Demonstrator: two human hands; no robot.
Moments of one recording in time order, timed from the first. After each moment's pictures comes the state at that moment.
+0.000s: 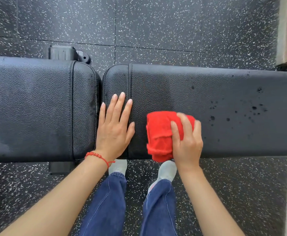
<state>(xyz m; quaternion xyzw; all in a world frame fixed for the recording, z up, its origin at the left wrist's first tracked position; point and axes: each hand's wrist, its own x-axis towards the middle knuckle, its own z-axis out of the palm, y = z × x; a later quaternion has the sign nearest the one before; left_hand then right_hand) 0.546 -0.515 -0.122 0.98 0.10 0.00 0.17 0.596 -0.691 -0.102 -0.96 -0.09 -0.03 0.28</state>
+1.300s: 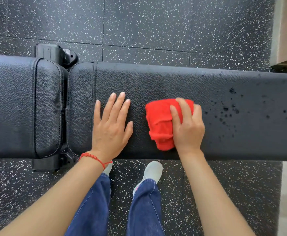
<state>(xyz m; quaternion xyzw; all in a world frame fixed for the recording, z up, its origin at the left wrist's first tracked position) 0.581 -0.592 -0.111 0.99 0.09 0.03 0.11 0.672 -0.758 -0.099 -0.96 -0.13 -0.05 0.26</state>
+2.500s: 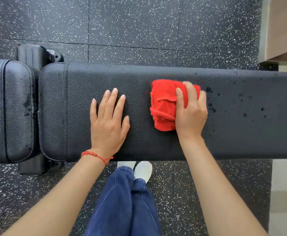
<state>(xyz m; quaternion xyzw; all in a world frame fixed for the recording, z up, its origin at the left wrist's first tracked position) 0.617 -0.644 -0.112 0.98 0.13 0.05 0.13 0.728 -0.800 -0.099 -0.96 -0.06 -0.06 0.27</state>
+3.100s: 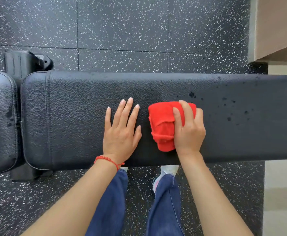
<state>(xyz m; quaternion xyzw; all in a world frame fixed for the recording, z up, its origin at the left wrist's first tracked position) 0.642 -0.698 -0.123 0.99 0.08 0.01 0.12 0.723 -0.843 -0.096 -0.97 -0.06 -0.06 0.24</state>
